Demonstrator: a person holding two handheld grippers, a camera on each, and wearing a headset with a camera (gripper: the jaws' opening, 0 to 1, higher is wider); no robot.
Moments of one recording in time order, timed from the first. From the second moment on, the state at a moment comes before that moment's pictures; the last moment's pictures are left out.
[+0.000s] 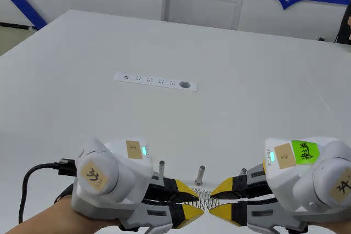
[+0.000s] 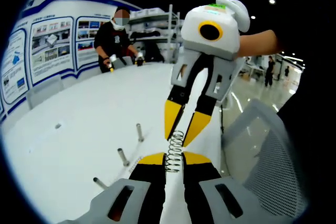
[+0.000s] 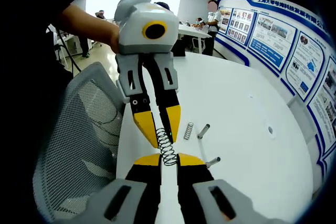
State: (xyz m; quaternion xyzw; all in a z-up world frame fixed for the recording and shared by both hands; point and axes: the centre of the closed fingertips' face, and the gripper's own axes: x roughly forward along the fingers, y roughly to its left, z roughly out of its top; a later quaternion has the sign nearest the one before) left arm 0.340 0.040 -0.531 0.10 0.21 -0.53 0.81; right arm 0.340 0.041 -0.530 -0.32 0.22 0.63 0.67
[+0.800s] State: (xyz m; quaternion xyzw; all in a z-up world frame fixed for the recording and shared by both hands) left arm 0.339 0.041 -0.531 0.15 0.19 -0.55 0.80; right arm 0.337 0.046 -0.521 -0.33 0.21 0.65 0.65
